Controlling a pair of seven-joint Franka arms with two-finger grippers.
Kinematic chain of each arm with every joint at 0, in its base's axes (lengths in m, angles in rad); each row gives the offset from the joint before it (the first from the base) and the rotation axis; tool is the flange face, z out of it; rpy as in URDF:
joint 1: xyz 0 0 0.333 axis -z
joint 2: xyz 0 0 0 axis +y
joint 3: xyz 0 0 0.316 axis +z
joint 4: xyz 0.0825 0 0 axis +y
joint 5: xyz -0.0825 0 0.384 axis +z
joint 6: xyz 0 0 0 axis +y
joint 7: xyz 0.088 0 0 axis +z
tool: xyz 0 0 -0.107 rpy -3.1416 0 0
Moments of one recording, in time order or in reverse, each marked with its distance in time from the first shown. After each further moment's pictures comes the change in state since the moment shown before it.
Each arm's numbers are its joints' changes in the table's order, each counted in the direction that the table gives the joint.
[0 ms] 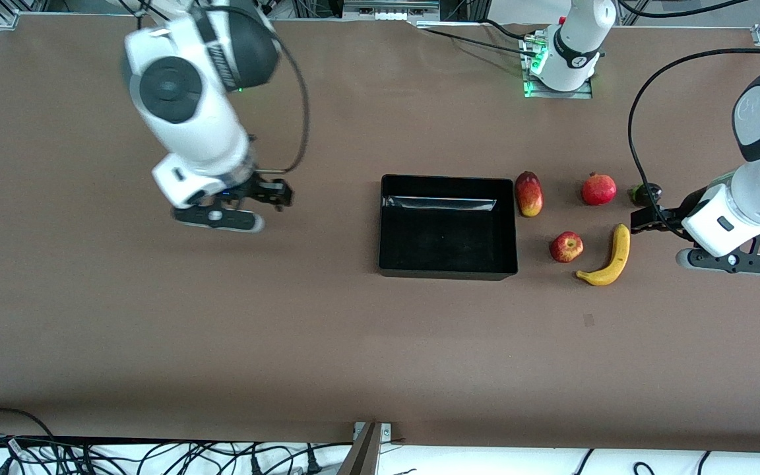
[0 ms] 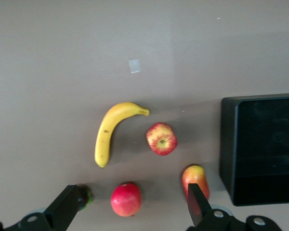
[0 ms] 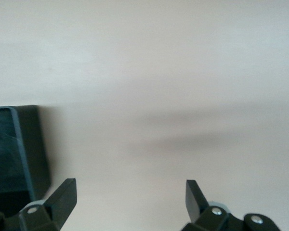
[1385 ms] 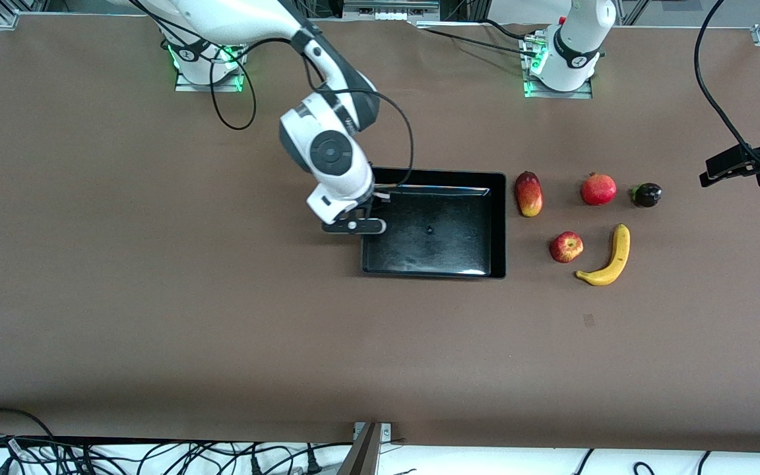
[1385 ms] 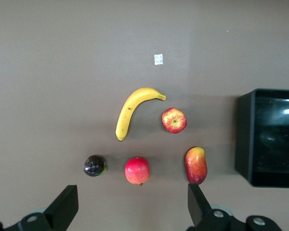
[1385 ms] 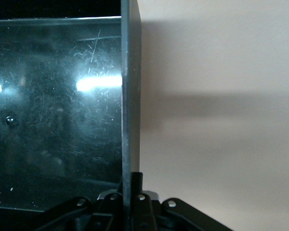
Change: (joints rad) left arm -0.105 -0.195 0.023 0.000 -0.067 0.138 -0.010; right arm 0.015 0.345 0.410 0.069 0.037 -0.465 -0.216
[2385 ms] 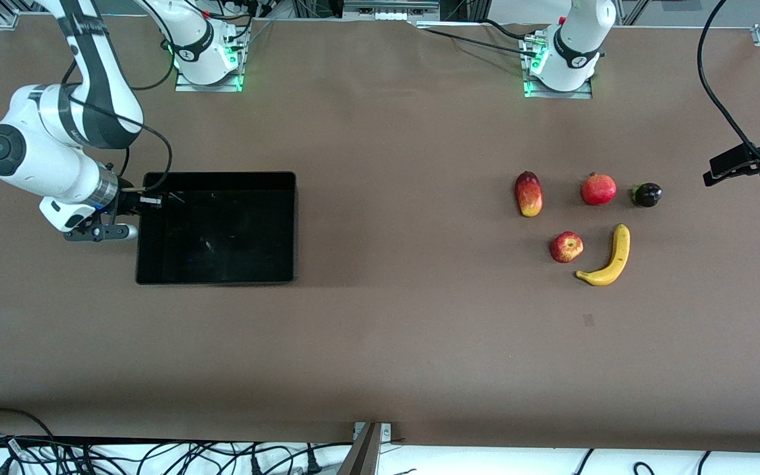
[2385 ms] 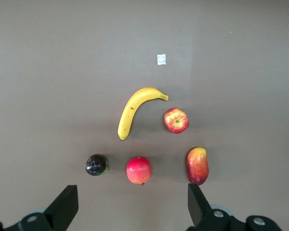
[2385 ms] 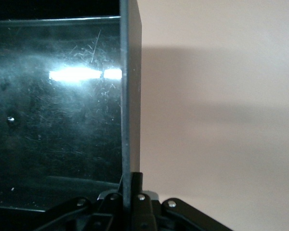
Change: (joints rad) left arm 0.000 -0.001 0.012 0.002 0.000 0.000 0.000; right arm 0.688 -0.510 -0.005 0.495 -0.038 0.092 0.723
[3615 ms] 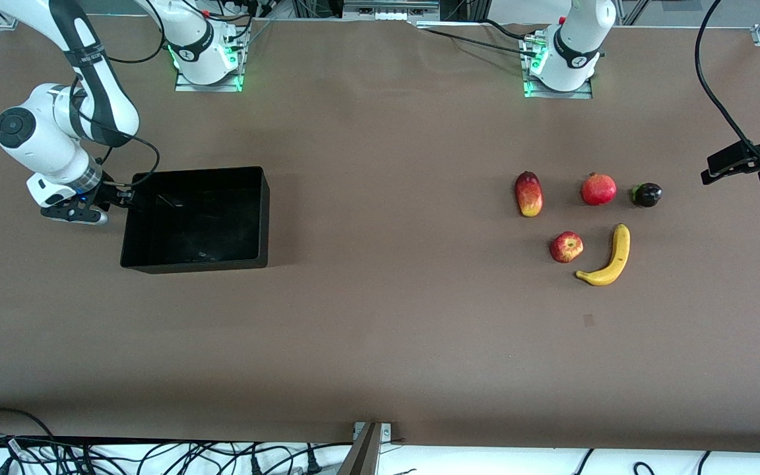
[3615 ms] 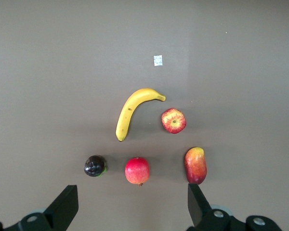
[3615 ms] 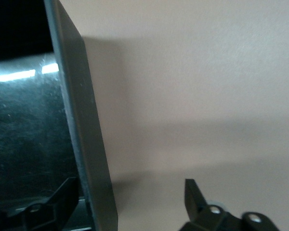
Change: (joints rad) left arm 0.014 -0.010 -0.002 0.000 0.000 0.000 0.000; right arm 0.075 0.029 -0.204 0.436 -0.120 -0.614 0.043
